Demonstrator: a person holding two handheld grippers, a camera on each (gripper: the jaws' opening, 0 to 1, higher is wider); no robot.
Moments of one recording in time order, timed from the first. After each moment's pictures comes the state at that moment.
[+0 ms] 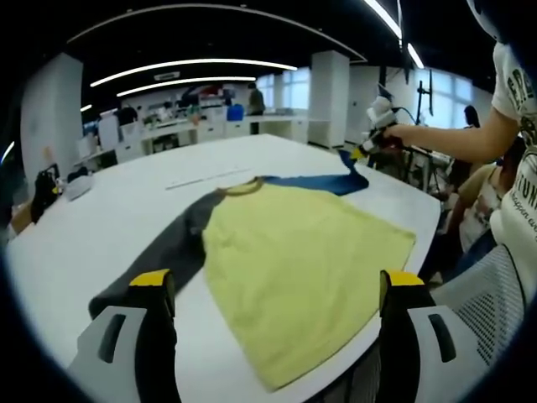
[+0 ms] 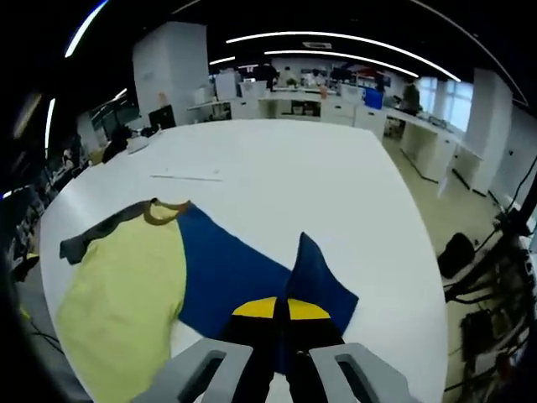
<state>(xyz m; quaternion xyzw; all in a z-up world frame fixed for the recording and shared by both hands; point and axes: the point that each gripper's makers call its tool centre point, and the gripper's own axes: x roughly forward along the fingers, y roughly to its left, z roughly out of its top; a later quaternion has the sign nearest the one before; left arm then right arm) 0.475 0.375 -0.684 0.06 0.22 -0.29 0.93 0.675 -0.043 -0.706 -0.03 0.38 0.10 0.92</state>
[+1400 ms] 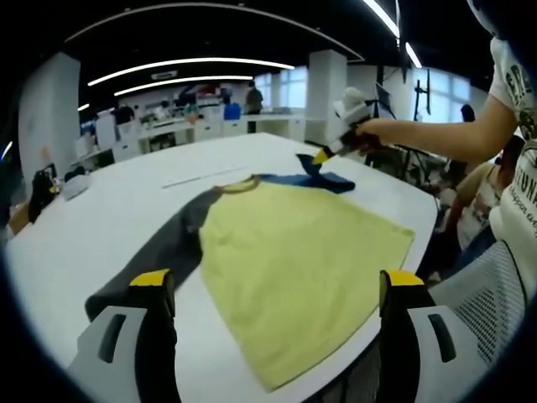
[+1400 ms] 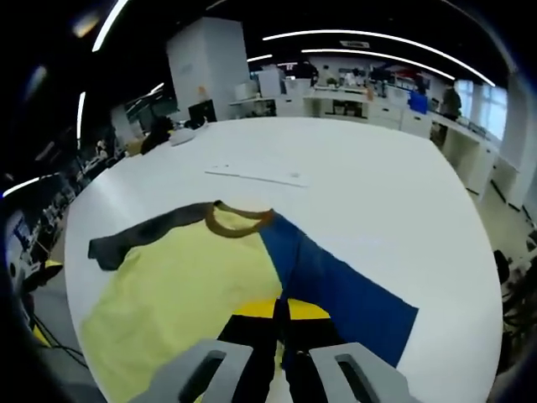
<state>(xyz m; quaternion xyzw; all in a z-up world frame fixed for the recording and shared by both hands) 0.471 0.373 -0.688 0.06 0.23 -0.29 0.93 0.687 0.094 -0.712 -0.02 0.38 0.20 0.91</state>
